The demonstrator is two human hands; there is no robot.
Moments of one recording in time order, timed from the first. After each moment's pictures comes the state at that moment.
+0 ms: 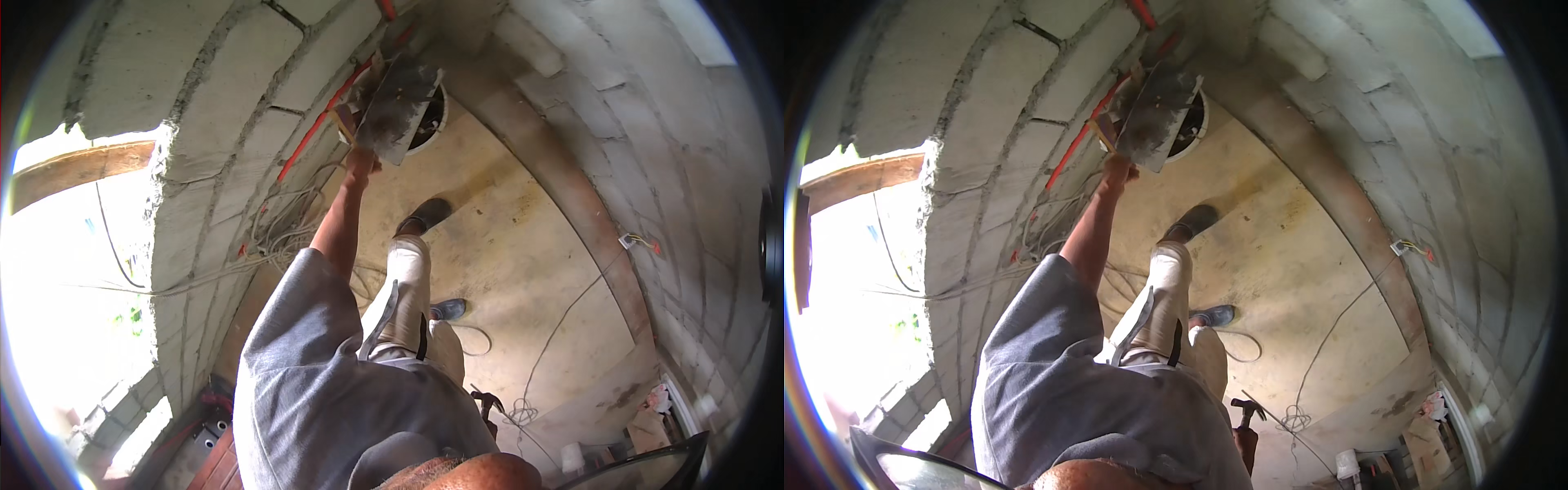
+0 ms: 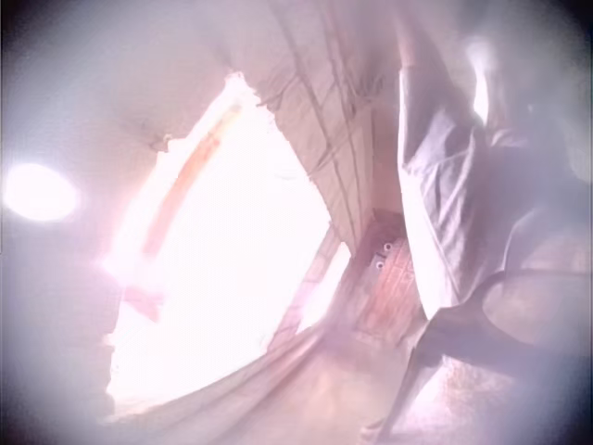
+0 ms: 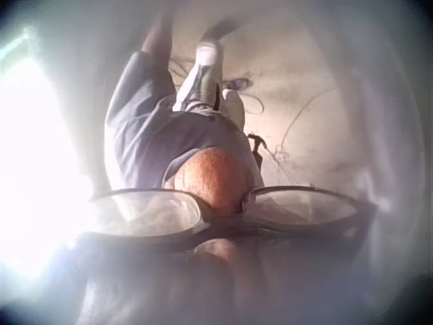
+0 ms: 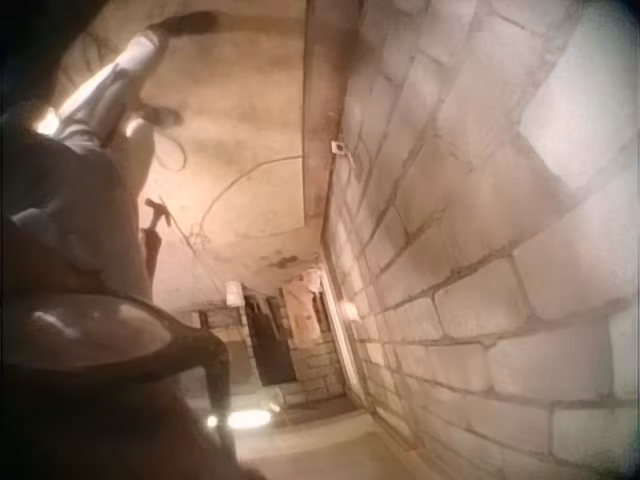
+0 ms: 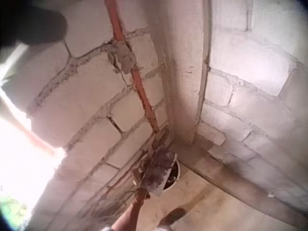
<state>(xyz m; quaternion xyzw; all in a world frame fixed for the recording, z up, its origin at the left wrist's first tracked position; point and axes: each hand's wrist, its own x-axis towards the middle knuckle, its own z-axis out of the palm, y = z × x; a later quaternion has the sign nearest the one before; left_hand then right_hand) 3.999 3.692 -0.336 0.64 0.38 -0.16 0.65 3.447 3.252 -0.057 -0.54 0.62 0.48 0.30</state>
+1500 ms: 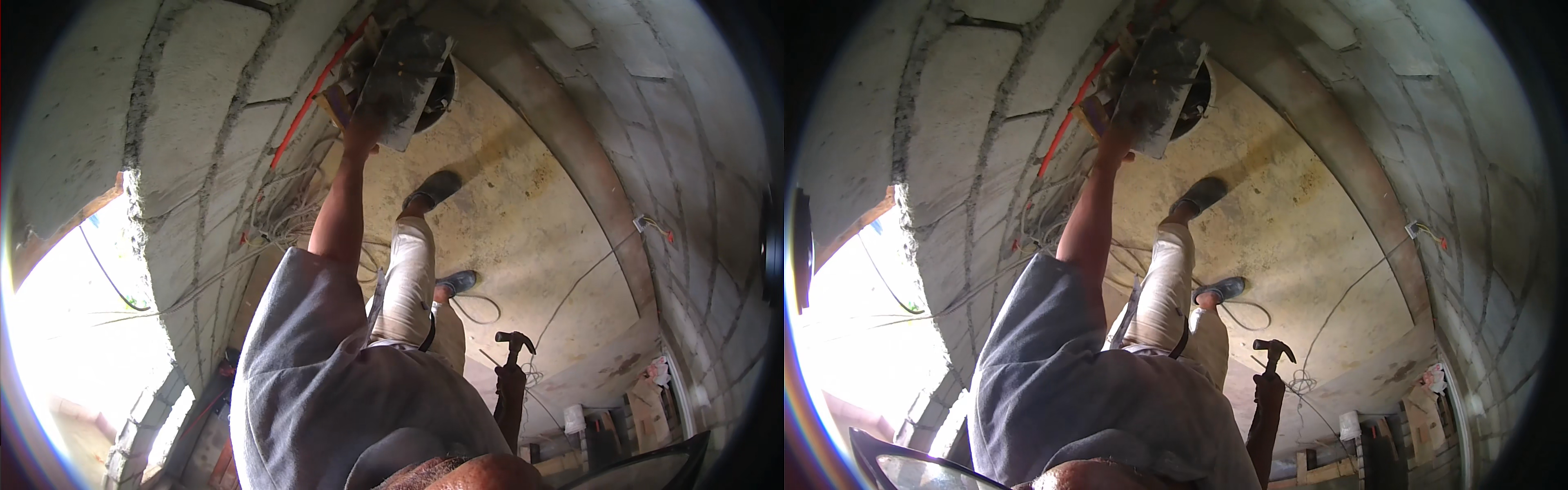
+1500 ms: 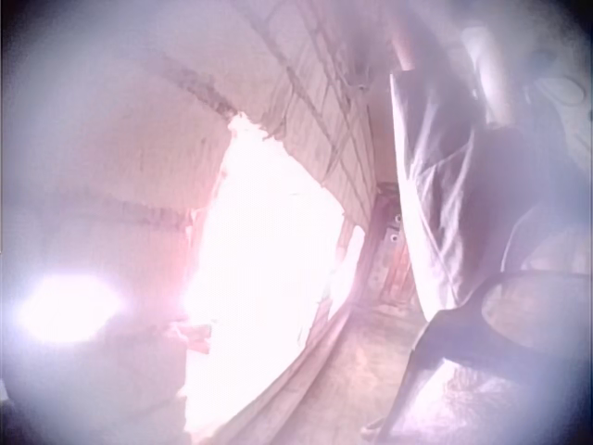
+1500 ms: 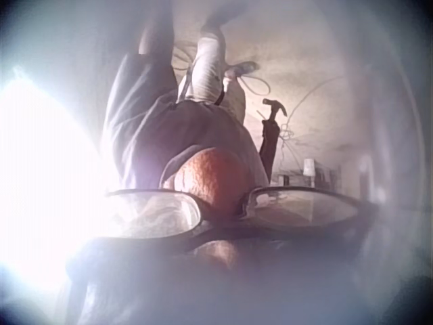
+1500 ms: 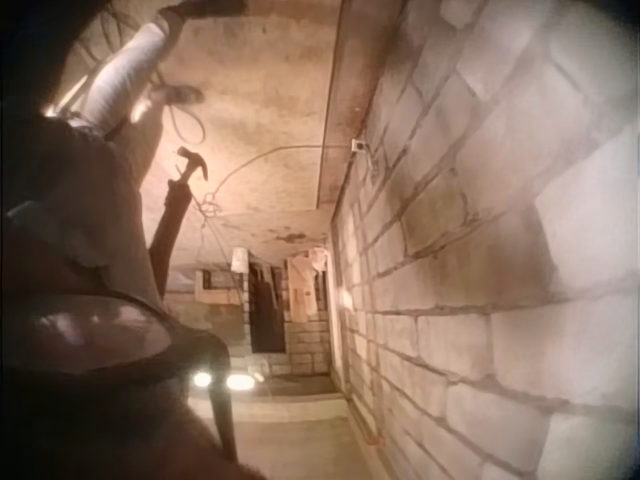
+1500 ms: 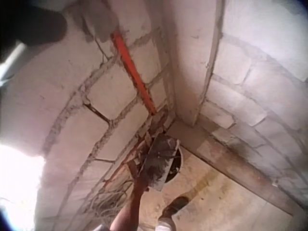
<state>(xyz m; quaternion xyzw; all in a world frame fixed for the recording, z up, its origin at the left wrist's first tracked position) 4.055 3.678 -0.371 0.79 0.32 -0.22 0.47 3.588 3.253 -0.085 -0.59 0.61 0.43 0.32</state>
